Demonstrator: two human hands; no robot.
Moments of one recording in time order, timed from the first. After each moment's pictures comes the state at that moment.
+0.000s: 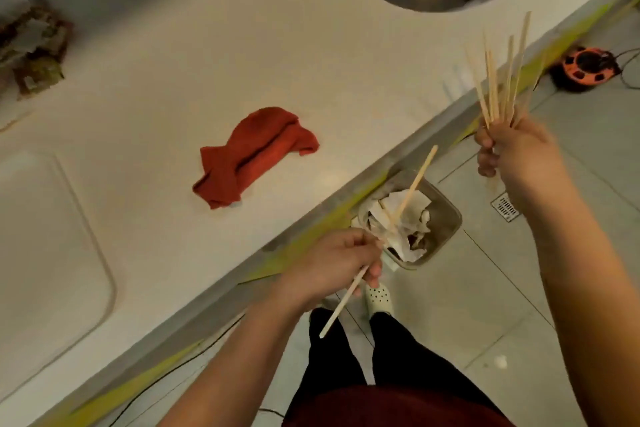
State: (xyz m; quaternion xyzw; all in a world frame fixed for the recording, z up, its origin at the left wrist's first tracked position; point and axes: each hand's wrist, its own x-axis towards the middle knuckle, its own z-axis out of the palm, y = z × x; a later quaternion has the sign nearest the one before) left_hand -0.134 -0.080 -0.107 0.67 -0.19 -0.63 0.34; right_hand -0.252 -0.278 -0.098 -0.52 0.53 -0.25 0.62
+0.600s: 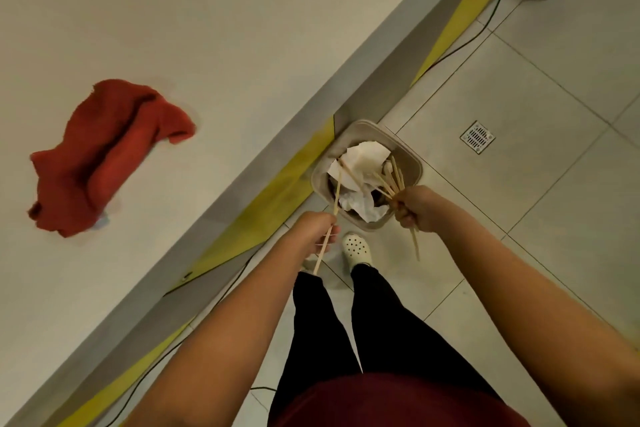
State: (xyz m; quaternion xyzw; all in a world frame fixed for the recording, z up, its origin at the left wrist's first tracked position) left_hand -0.180 -0.146 -0.303 0.75 0.05 -0.64 0.15; right_hand -0.332 -0.263 -0.318 -0.31 0.66 0.12 0.67
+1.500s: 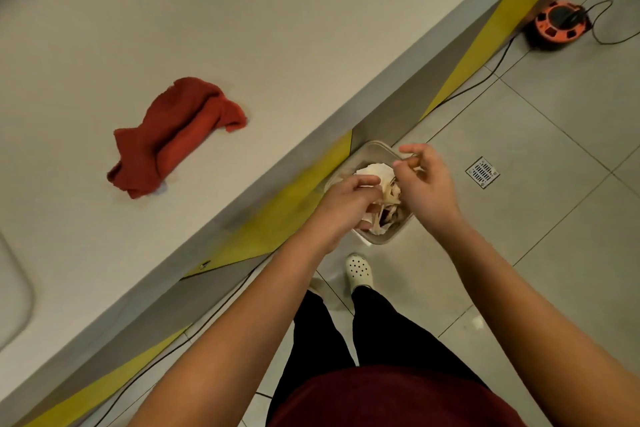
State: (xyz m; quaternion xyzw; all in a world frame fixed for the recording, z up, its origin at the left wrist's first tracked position) left_hand -0.201 -0.168 -0.199 0.69 -0.12 -0.62 0.35; right_hand -0.309 -0.241 -0.225 -0.58 0.56 -0.21 0.55
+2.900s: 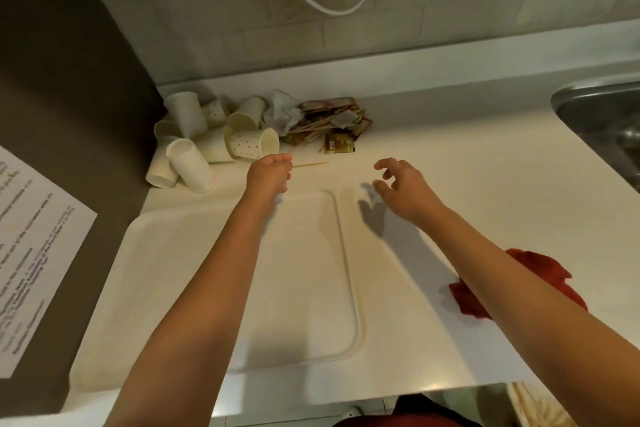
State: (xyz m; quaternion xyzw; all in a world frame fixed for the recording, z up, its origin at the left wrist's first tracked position) left_hand 0.210 0.104 -0.050 0.78 0.08 -0.13 0.60; right_hand 0.102 -0.091 -0.072 -0.91 0.15 -0.05 0.38
